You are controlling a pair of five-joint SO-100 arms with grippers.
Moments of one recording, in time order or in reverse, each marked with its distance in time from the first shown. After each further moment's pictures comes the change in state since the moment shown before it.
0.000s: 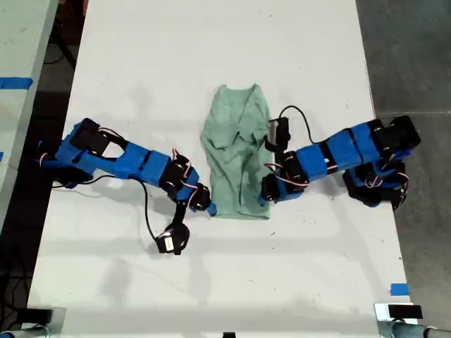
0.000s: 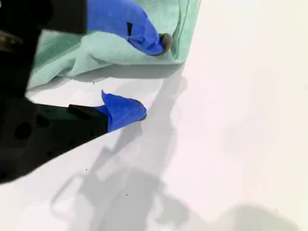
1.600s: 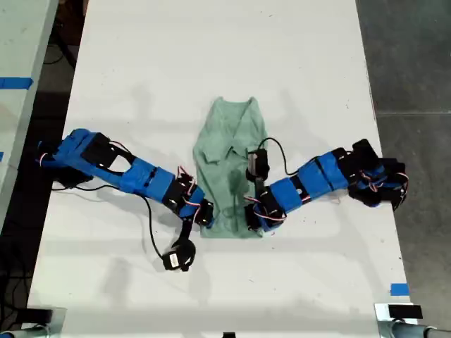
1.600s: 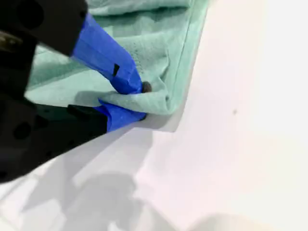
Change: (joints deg) arm 0 5.7 -11.4 -6.1 -8.2 -6.9; arm 1 -10.3 -29.6 -34.1 6.2 8.3
